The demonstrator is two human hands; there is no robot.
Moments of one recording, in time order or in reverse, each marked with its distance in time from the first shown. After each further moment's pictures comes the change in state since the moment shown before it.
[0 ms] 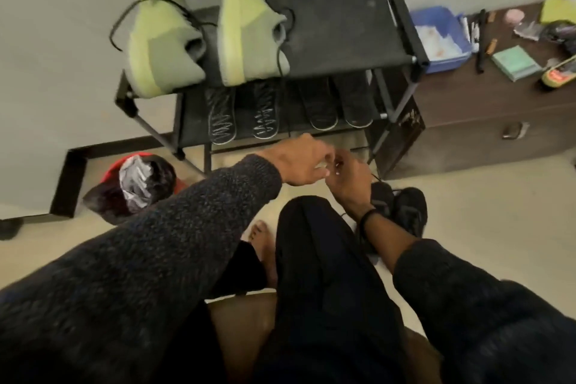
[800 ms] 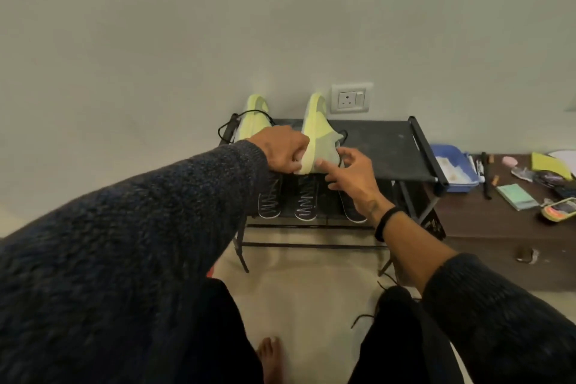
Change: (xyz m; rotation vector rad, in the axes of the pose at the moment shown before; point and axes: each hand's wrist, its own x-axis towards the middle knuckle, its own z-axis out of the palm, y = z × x) left_hand -0.090 -0.107 -0.154 0.299 0.331 -0.193; right_hand 0.079 -0.211 -0.081 0.644 -0.252 0.073
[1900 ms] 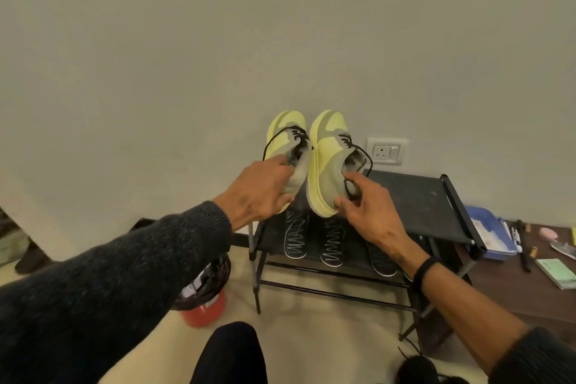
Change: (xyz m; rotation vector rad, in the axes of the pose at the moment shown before) left_hand -0.122 -0.045 -0.002 -0.076 0.423 -0.171; right_hand -0.029 -0.066 0.034 -0.608 -0.070 -0.479
